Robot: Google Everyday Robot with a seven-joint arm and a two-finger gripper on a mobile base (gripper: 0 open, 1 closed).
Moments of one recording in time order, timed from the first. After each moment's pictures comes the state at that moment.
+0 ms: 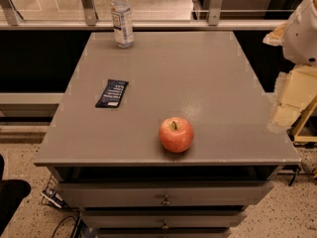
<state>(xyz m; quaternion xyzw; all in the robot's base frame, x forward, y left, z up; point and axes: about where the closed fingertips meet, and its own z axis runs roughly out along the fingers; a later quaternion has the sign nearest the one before) 0.438 -0.215 0.983 -0.60 0.78 -0.04 0.17</state>
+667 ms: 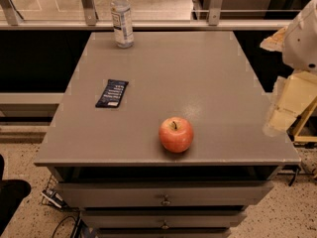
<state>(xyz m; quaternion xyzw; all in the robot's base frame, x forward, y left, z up) 0.437 -0.210 0.975 -0.60 0.78 -0.01 0.19</state>
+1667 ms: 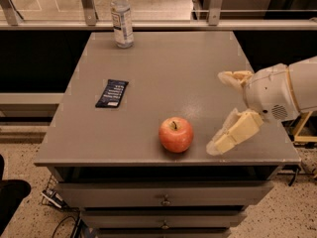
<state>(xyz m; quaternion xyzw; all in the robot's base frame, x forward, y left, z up) 0.447 -0.129 0.911 -0.54 0.72 0.21 0.39</state>
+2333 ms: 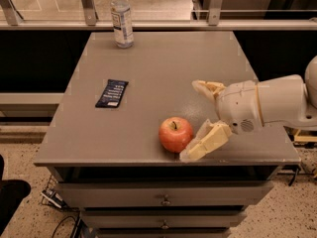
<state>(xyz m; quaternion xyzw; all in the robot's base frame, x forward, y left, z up) 0.451 -0.076 0.888 -0.54 0.67 0.27 0.43</state>
